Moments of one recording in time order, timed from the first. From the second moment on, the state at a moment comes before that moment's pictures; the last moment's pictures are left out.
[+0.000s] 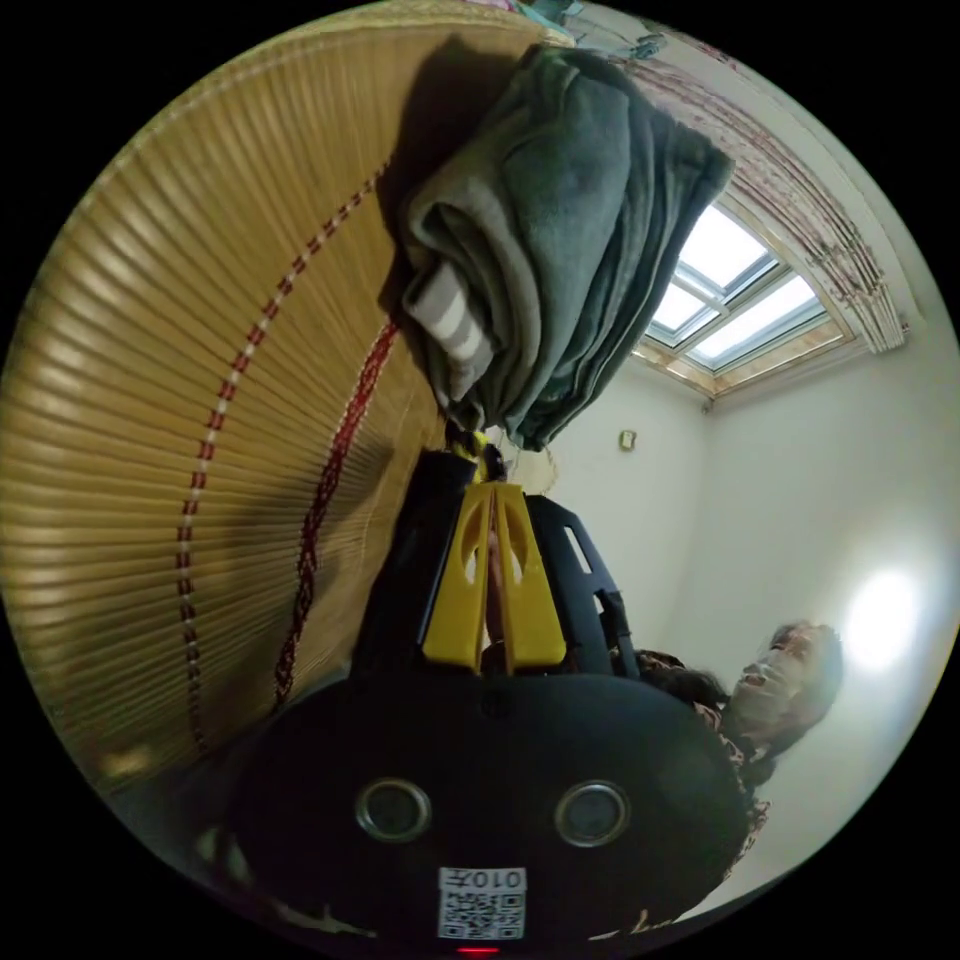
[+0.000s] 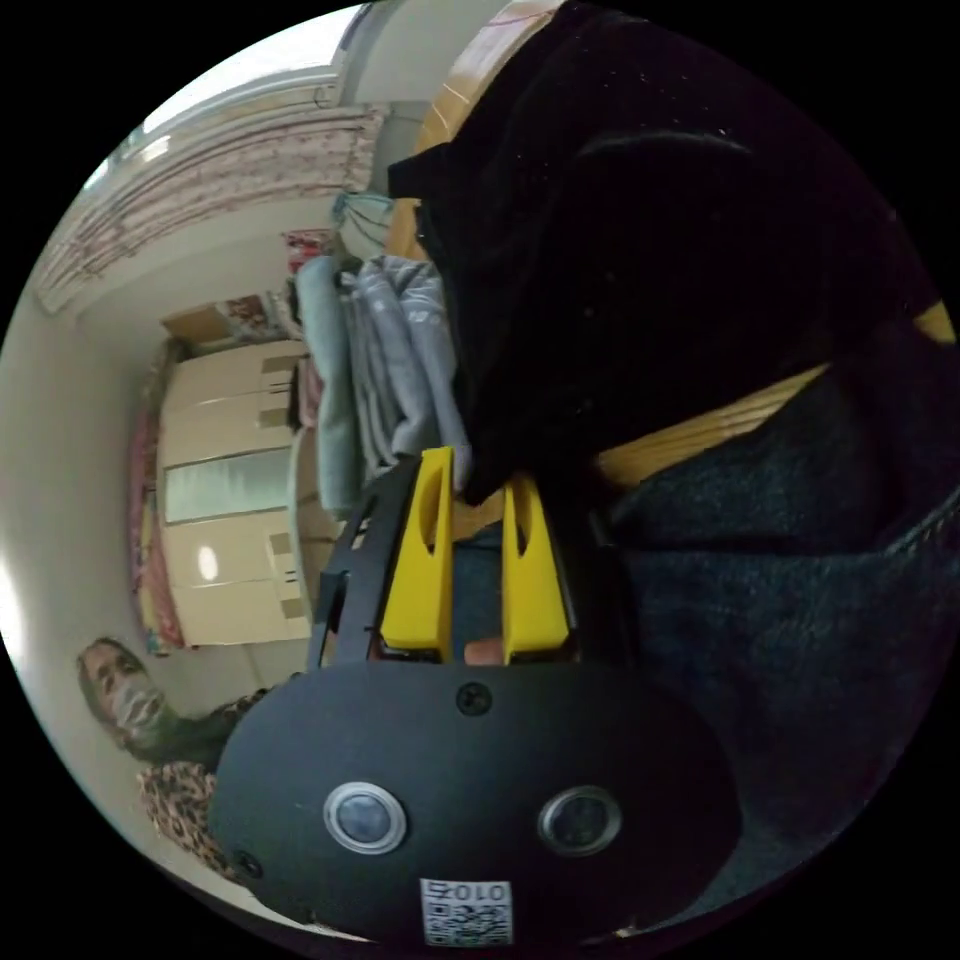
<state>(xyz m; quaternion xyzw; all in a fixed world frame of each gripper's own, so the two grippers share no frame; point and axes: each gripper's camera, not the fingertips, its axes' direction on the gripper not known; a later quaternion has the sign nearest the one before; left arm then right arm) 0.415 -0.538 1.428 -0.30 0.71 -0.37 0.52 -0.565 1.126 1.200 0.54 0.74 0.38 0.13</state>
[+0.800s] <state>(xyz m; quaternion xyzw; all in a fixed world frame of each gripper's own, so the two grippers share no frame) 0.481 -0.561 1.396 -0.40 0.65 -0.28 0.59 -0.629 1.056 1.206 0.49 0.83 0.25 0.10</state>
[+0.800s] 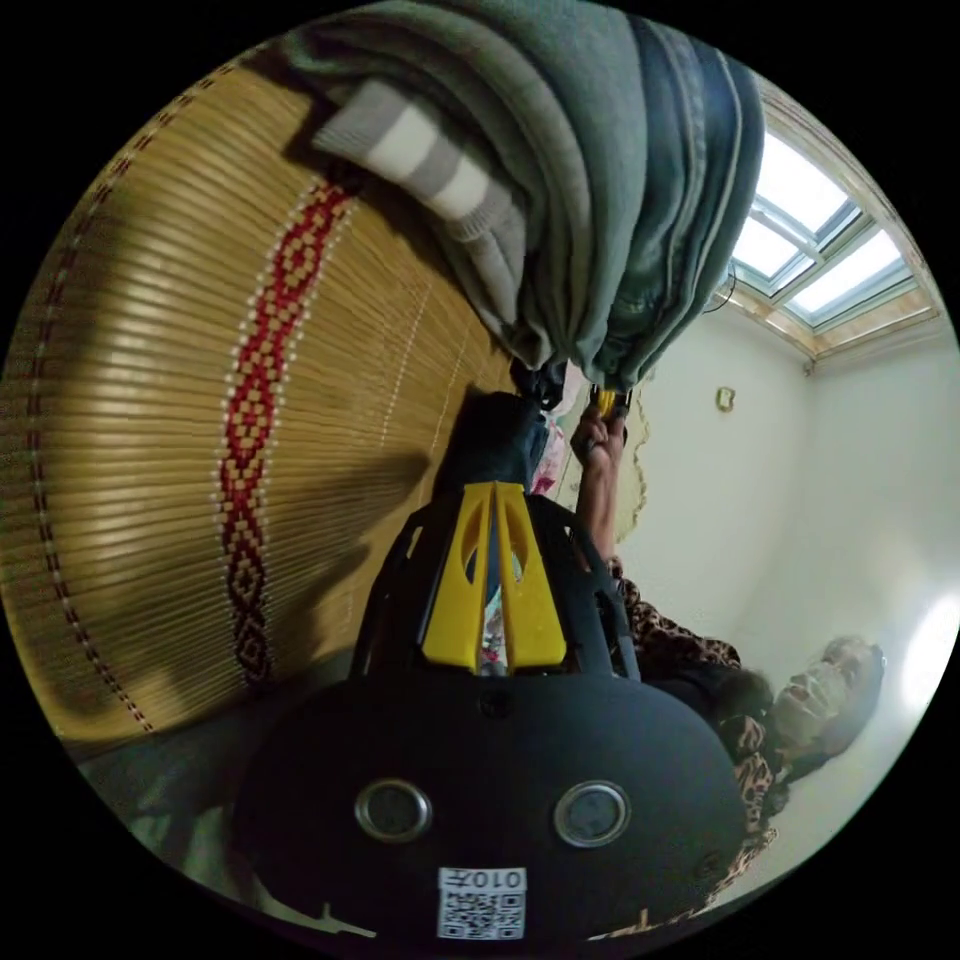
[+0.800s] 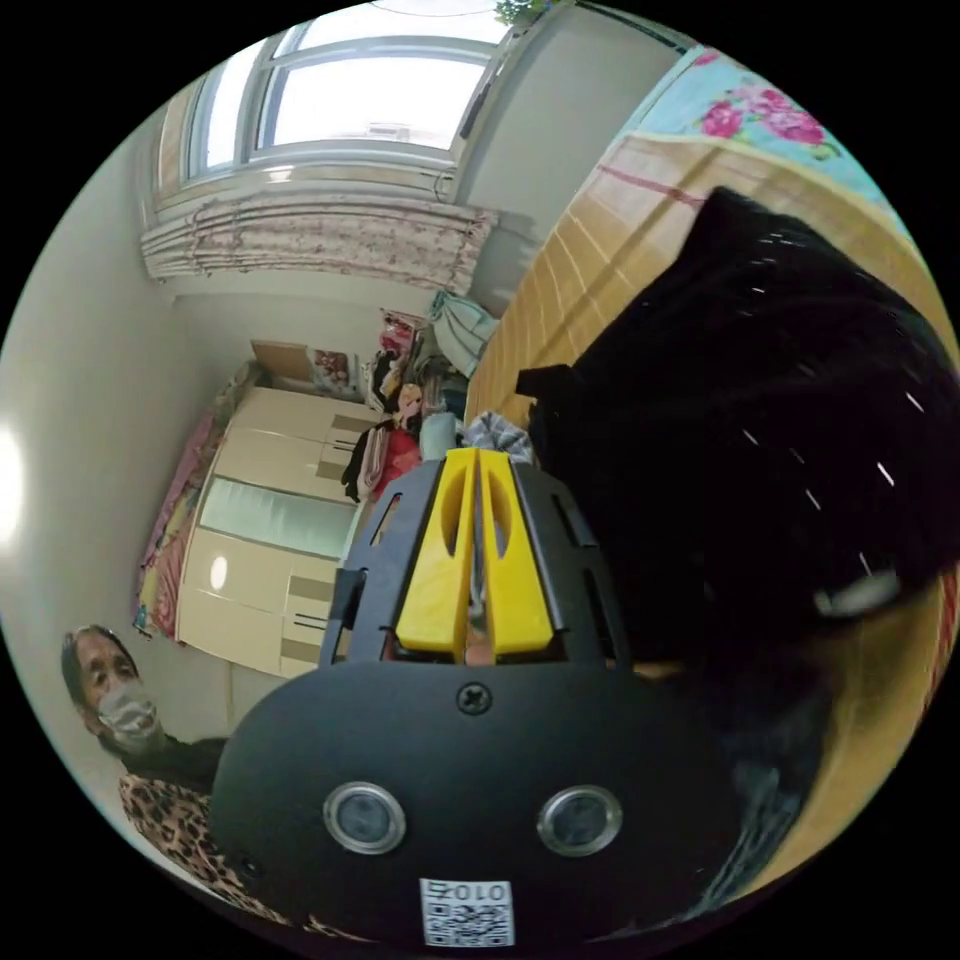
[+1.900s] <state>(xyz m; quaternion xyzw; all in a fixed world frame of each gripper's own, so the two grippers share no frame) 0.523 -0.597 1.382 -0.38 0.63 -0.22 0.64 -0.593 1.108 1.463 0.51 0.81 0.28 -0.13</state>
